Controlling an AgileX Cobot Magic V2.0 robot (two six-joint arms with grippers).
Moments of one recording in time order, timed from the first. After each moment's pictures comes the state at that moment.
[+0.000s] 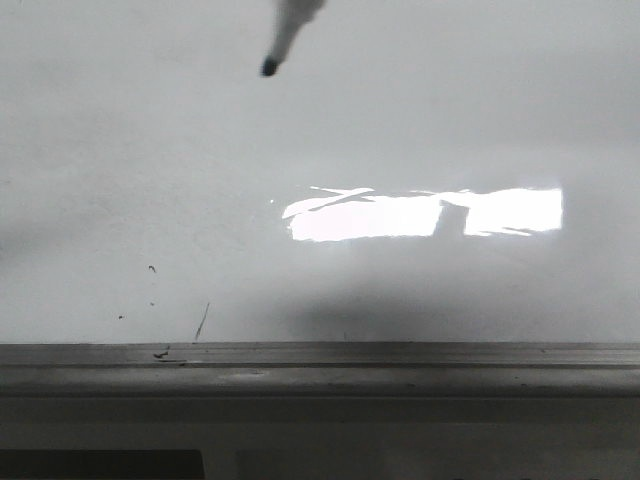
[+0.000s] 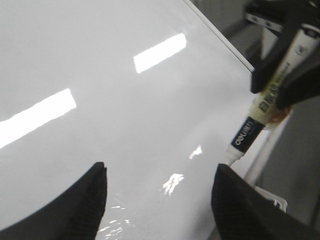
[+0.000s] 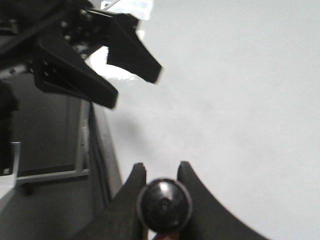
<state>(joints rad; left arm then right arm) -0.67 0.61 -0.50 -1.35 0.28 1.42 0.73 0.77 -0.64 1.16 0.25 -1.47</state>
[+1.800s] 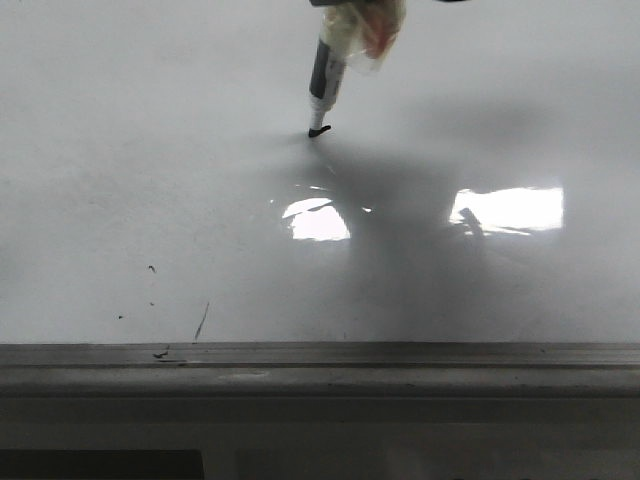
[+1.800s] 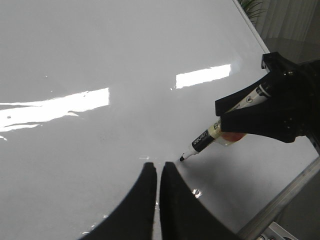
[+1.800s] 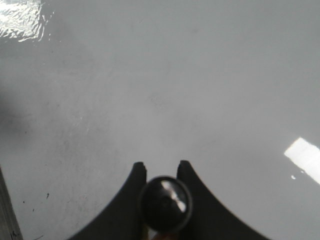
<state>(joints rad) -0.63 0.46 -0.38 -1.39 0.16 1.28 0.83 1.08 -0.66 1.18 -0.21 -1.52</state>
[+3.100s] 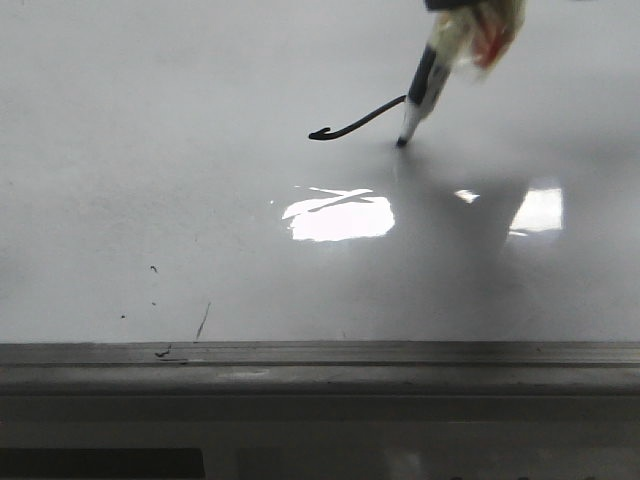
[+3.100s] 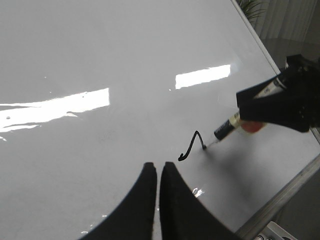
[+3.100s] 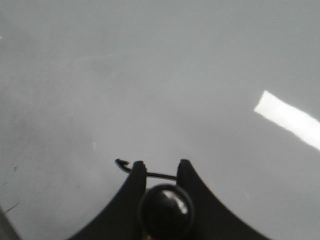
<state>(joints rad) -0.63 0.46 -0.38 -1.39 0.16 1.28 0.89 0.97 -0.59 1.78 -0.39 -1.97</state>
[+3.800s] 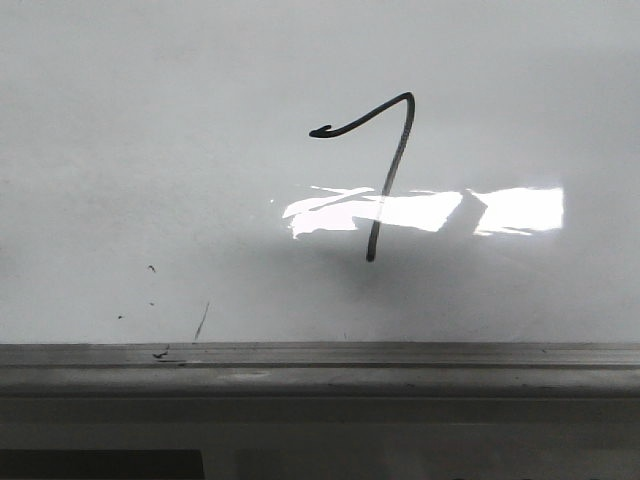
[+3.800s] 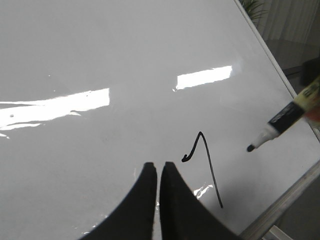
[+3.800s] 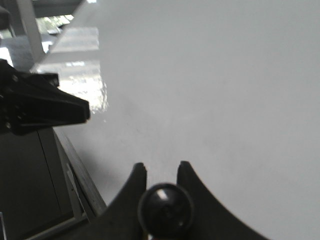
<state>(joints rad) -0.63 0.47 -0.38 -1.41 0.15 1.28 0.98 0.82 -0.67 1.85 -0.17 -1.89</state>
